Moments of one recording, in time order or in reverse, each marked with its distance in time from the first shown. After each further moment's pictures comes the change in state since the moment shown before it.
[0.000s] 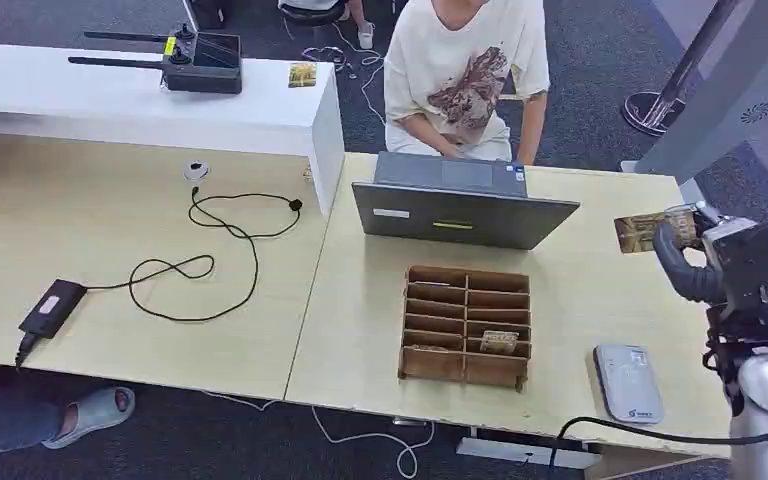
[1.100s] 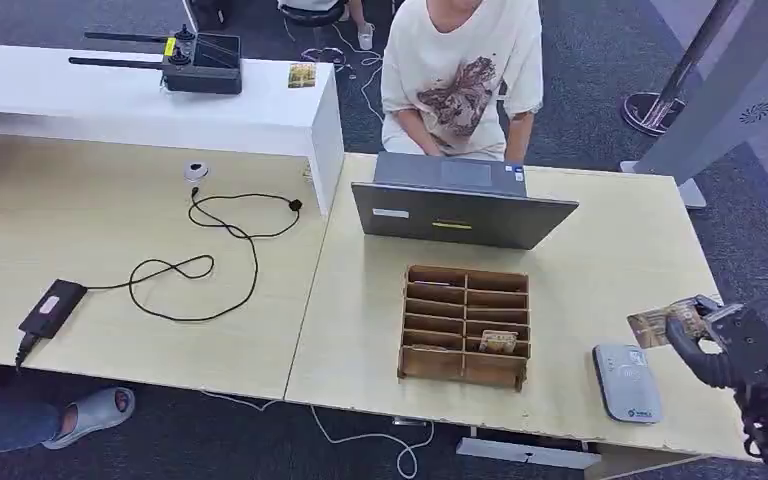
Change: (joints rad) left arm 0.002 0.014 0.000 0.000 -0.002 0.005 -0.009; right arm 0.202 -0.056 -0.132 0.072 0.062 0.187 -0.033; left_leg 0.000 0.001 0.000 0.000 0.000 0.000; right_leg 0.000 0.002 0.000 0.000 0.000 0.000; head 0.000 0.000
